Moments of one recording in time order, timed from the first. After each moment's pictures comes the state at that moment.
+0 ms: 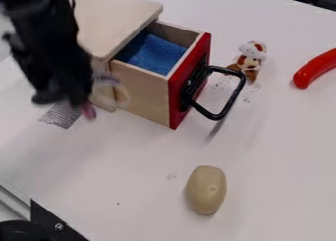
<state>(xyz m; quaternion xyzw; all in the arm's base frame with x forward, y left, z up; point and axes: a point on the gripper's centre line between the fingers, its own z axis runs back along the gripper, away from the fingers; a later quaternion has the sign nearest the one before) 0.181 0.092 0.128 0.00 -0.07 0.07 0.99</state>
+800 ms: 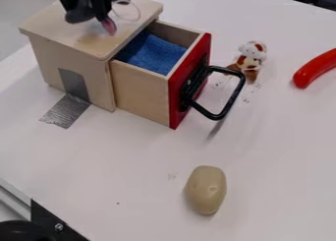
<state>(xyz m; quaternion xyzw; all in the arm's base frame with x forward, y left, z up) 0.295 0.165 0.117 0.00 -0.07 0.13 0.99</state>
